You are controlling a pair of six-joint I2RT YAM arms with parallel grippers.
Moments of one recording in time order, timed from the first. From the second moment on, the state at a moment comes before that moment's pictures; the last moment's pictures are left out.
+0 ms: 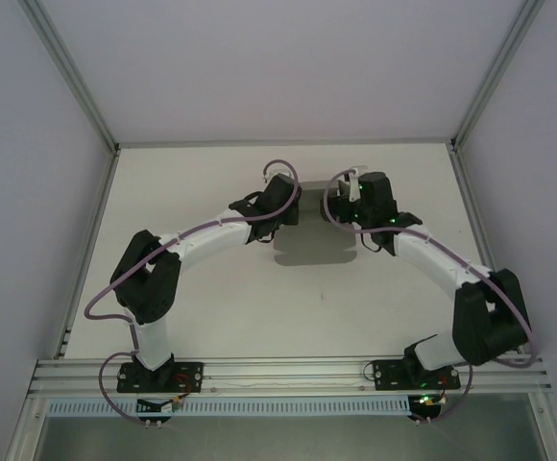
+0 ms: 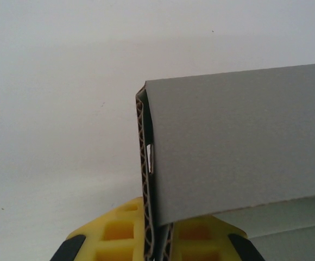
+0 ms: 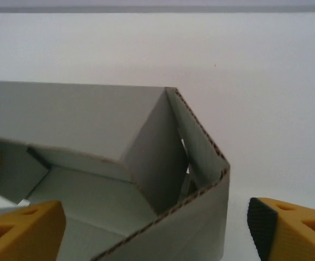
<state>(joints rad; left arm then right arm) -0.72 1.84 1.39 -0.32 -0.32 -0.52 0.40 1.40 0.95 -0.14 -0.03 0.17</state>
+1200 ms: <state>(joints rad) -0.72 1.80 1.36 -0.31 -0.25 -0.44 0.09 1.57 1.10 -0.42 -0.79 -0.11</state>
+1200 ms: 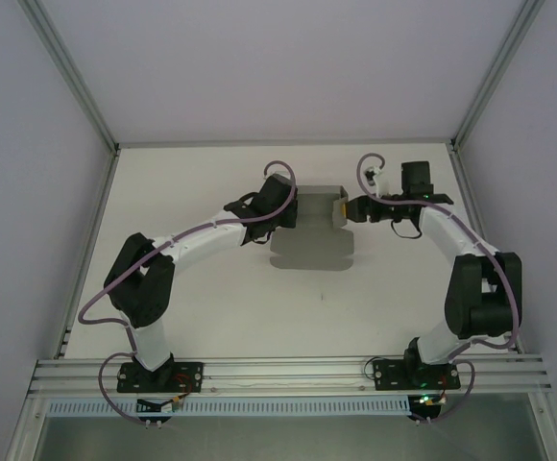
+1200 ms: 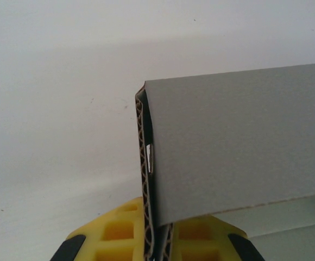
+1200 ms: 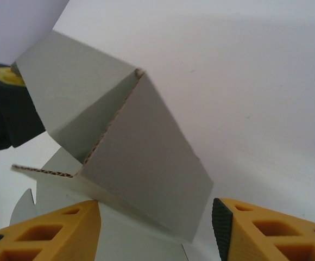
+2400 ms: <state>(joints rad) -0.72 1.81 1.39 -0.32 -0.26 -0.45 0.52 1.74 1.31 -0.43 0.47 0.44</state>
